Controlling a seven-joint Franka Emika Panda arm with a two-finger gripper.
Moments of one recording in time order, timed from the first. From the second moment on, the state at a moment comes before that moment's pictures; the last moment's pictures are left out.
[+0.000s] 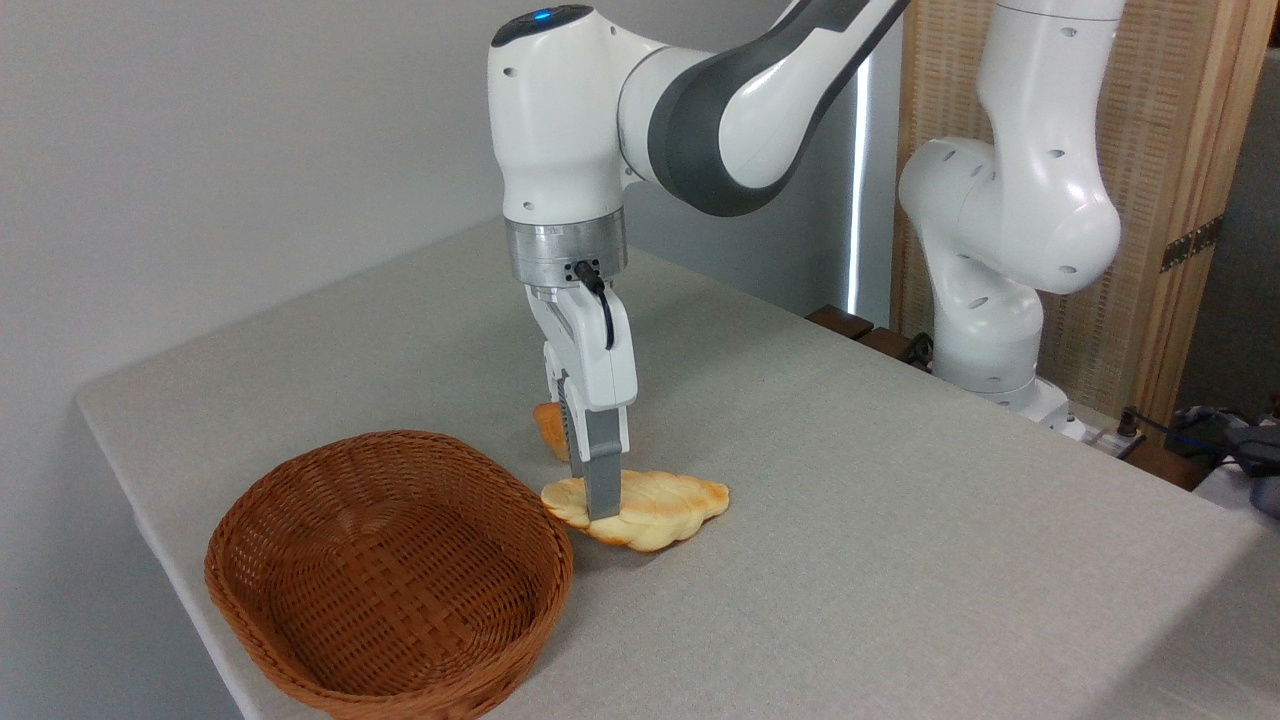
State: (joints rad) arm -0.26 -0.20 0.15 -2.28 0.13 2.19 0.95
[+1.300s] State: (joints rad) arm -0.26 -0.29 0.15 -2.24 0.11 2.10 0.95
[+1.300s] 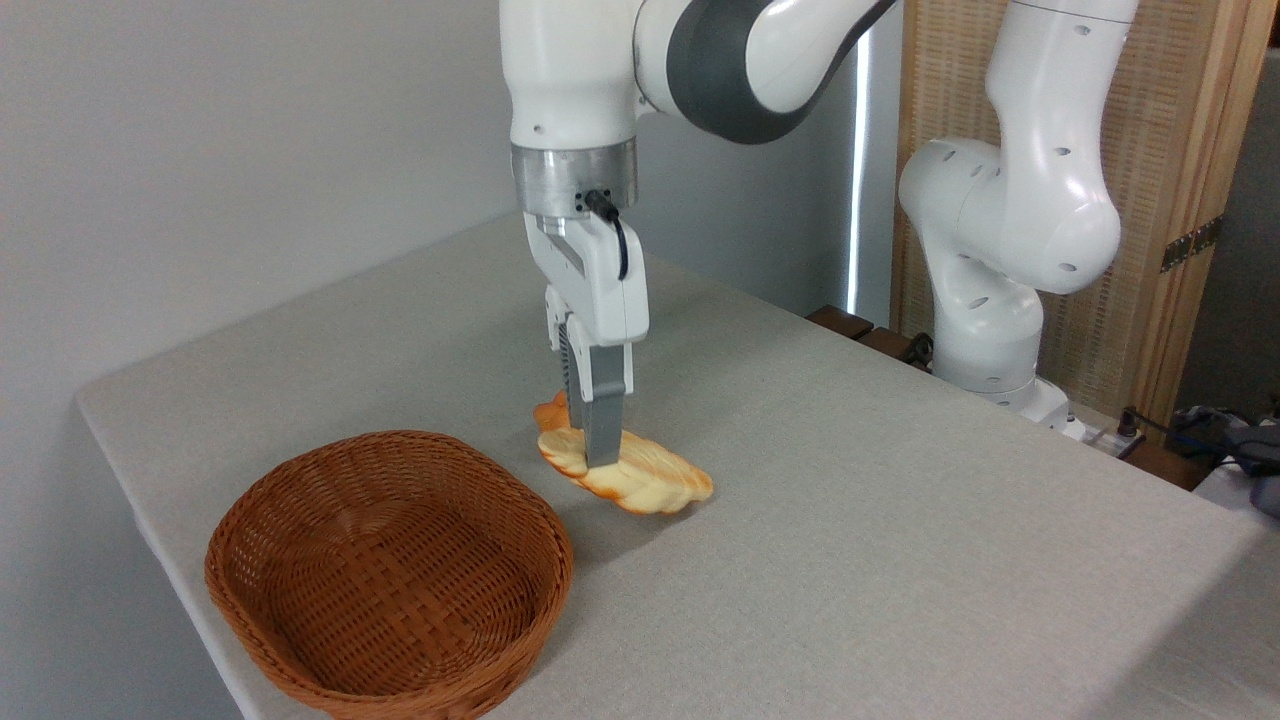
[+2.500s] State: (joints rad) arm -0.26 -0.14 0.15 -2.01 -0.02 2.35 0.94
